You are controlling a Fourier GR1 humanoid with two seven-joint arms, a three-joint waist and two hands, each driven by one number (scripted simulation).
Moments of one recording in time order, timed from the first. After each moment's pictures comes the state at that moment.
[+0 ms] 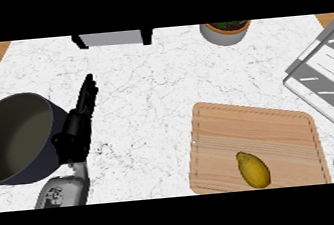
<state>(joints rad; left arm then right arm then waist) -0.16 0.02 -0.07 -1.54 -0.17 0.15 0.03 -0.53 -1.12 -0.28 -1.05 0.50 0.42 -0.54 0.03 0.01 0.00</state>
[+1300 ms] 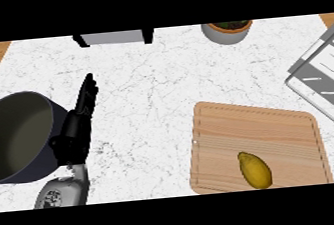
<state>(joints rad) -0.15 0.02 -0.08 -1.58 -0.17 0.14 0.05 -0.90 -1.15 -0.45 -0.28 0.42 0.56 -0.46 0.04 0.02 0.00</state>
